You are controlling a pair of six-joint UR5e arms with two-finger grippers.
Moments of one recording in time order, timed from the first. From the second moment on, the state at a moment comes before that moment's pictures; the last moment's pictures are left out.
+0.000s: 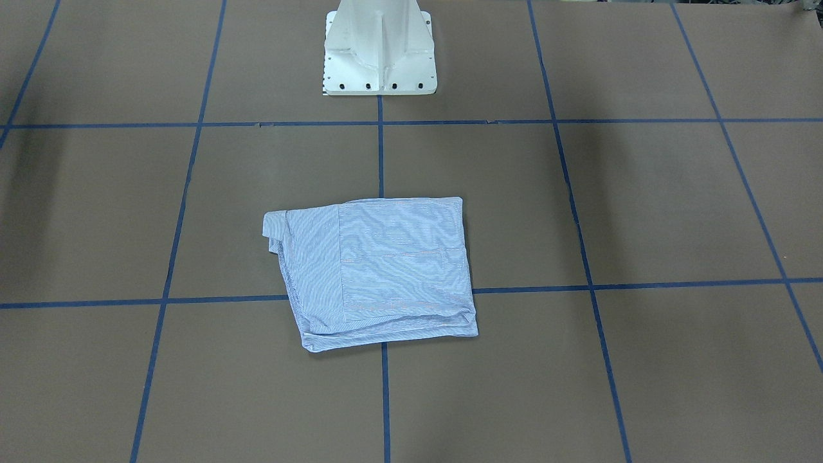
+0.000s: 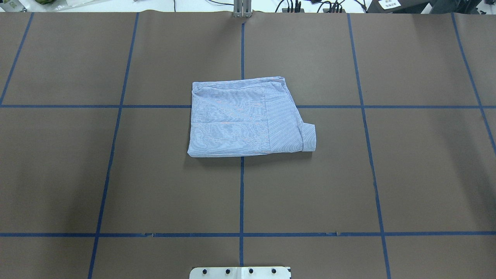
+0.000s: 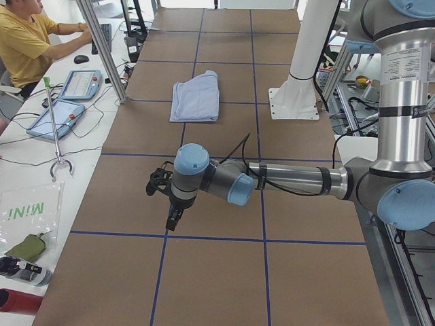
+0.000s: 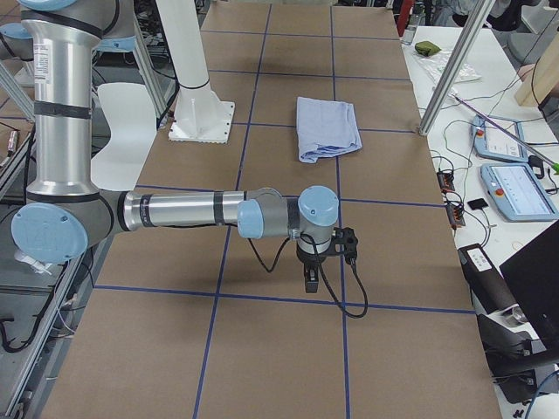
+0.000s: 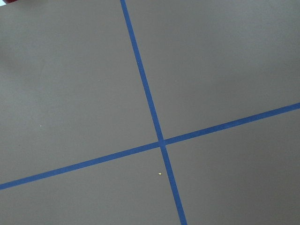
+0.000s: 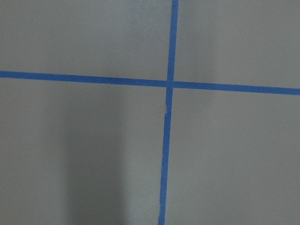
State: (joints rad) left arm -1.54 -1.50 -1.69 -1.89 -2.27 -0.01; right arm 1.50 -1.64 1.72 -1.56 2.31 0.06
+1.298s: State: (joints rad) left arm -1.54 -1.50 -1.68 -1.90 -2.27 -0.01; right arm 1.50 -1.65 1.72 -1.56 2.35 0.06
